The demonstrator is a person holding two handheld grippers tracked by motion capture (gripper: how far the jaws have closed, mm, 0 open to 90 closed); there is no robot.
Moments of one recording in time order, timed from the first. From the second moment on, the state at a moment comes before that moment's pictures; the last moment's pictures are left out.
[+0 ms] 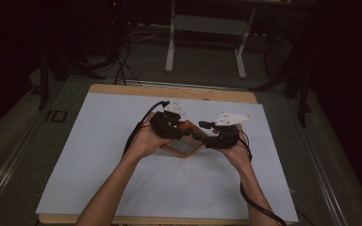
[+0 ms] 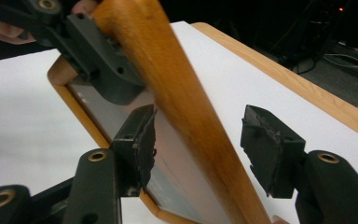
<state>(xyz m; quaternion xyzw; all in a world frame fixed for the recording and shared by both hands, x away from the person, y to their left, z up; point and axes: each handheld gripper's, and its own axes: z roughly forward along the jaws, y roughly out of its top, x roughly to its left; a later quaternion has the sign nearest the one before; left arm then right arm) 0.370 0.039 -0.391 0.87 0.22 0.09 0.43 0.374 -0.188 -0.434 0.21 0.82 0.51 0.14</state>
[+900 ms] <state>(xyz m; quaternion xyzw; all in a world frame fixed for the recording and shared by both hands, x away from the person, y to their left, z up) 0.382 0.045 -0.394 0.87 0.21 0.05 0.45 0.369 -0.188 -0.434 0.15 0.85 0.49 0.13</state>
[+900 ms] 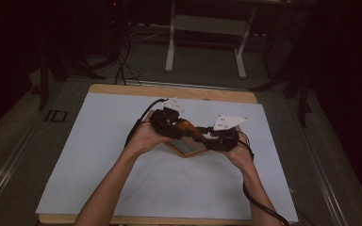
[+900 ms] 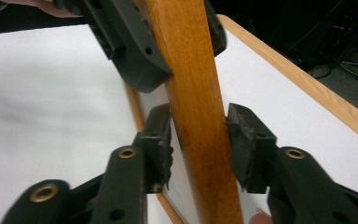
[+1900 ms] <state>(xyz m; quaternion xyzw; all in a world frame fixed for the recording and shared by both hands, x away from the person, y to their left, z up) 0.370 0.125 -0.432 0.77 0.27 0.11 0.57 0.364 -0.197 -0.437 0.16 0.85 0.49 0.15</state>
